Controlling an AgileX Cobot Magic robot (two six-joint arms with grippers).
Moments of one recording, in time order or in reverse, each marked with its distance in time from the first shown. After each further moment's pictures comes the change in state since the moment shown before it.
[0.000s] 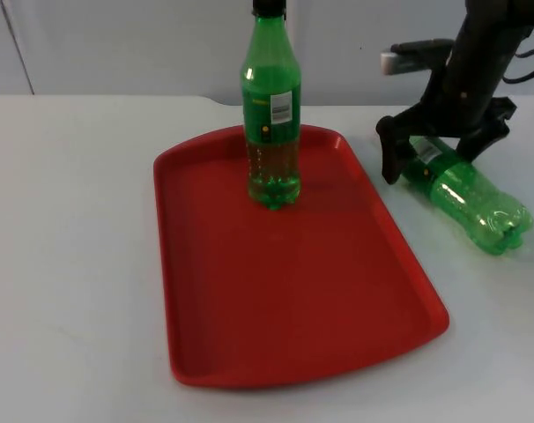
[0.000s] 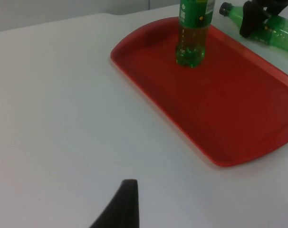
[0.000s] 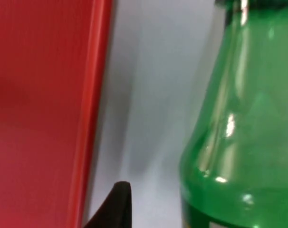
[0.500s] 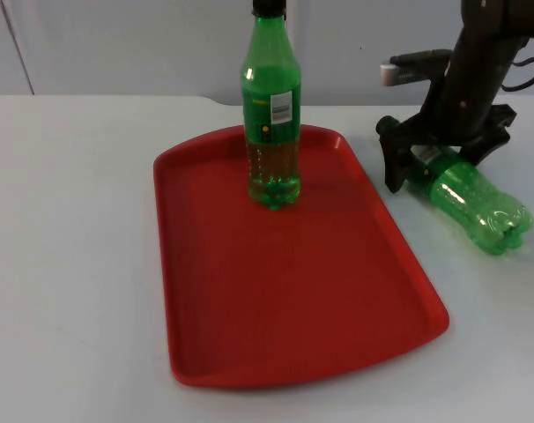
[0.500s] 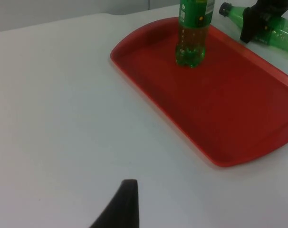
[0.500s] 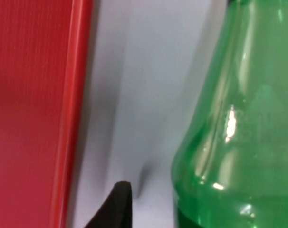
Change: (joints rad) right arm 0.000 0.022 -0.015 -0.023 0.006 0.000; left arm 0.000 0.000 0.000 0.000 0.000 0.000
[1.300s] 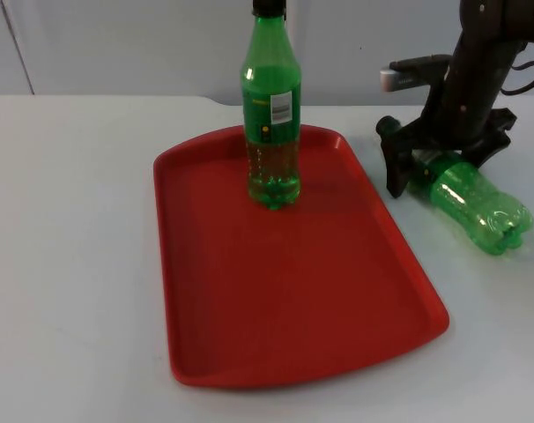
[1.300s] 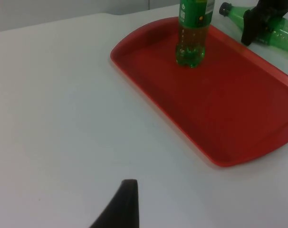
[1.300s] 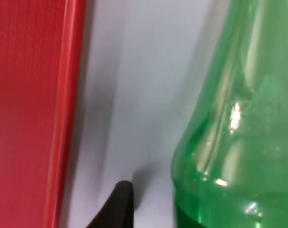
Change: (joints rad) right arm 0.000 0.013 -0.007 -0.005 0.016 -0.002; left arm 0.000 0.000 0.000 0.000 0.000 0.000
